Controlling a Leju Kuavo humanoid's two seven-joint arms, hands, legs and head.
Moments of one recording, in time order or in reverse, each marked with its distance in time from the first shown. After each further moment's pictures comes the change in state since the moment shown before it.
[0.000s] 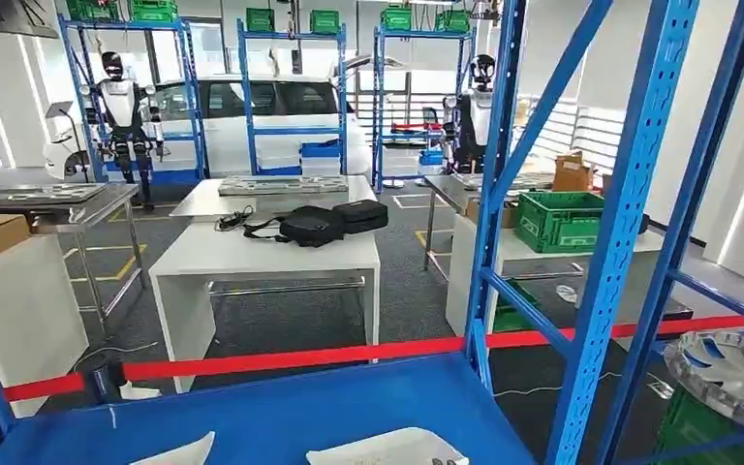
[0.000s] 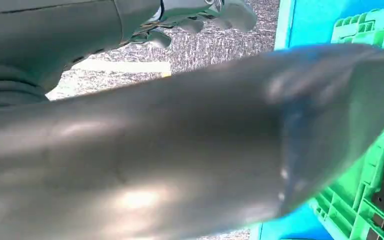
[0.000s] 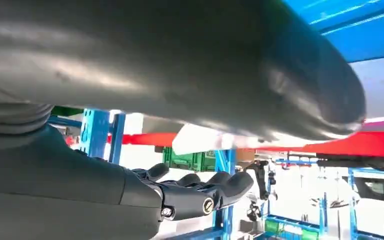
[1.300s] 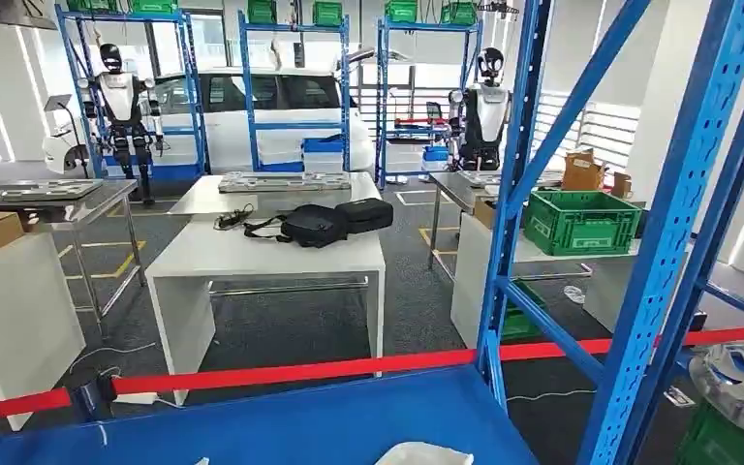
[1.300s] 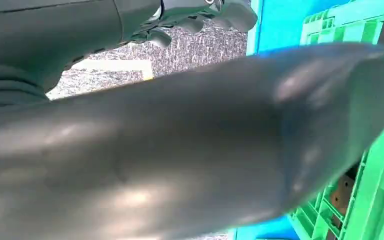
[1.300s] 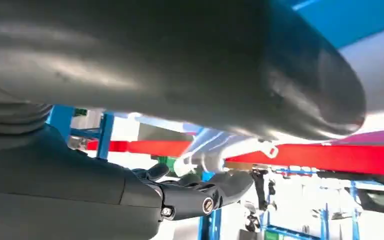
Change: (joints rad) left arm 0.000 0.001 -0.001 0.001 0.003 -0.012 -0.001; right arm 0.021 -0.003 0.000 0.004 0.002 -0.002 0.003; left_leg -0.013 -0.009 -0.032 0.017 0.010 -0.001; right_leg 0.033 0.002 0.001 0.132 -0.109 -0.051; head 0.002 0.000
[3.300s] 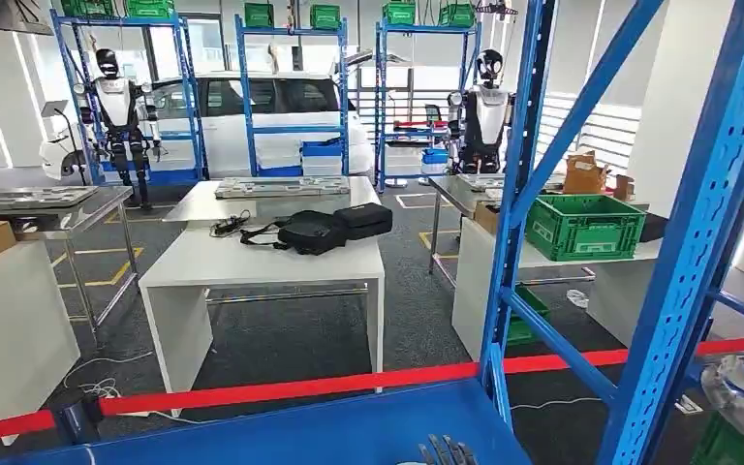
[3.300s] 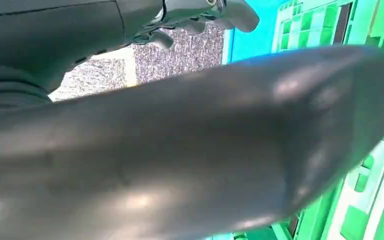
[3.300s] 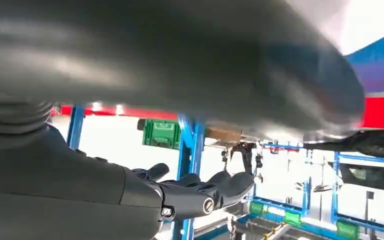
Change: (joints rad) left arm 0.012 -0.006 0.000 0.002 0.031 -0.031 -0.022; right arm -0.088 -0.006 0.010 0.000 0.050 0.030 -0.017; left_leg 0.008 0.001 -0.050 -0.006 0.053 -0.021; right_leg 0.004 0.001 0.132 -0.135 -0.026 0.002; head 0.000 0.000
